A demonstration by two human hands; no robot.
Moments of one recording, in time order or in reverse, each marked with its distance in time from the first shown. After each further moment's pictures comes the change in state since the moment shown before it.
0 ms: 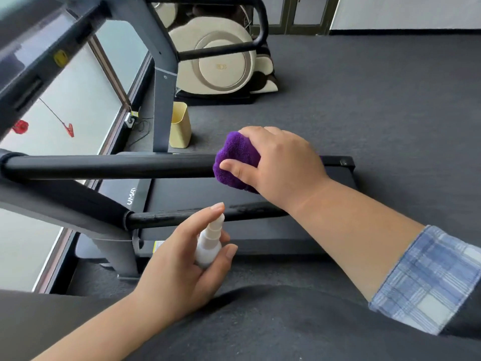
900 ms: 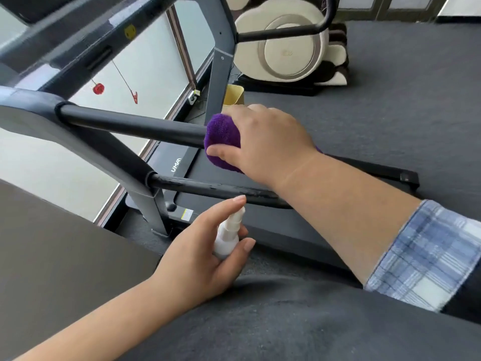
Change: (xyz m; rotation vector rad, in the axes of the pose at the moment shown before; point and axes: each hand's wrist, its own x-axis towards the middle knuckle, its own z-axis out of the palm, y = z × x) left_hand -0.005 0.059 0.080 0.138 0.095 -0.160; right_hand 0.014 0.013 -0.014 0.070 -0.241 -0.235
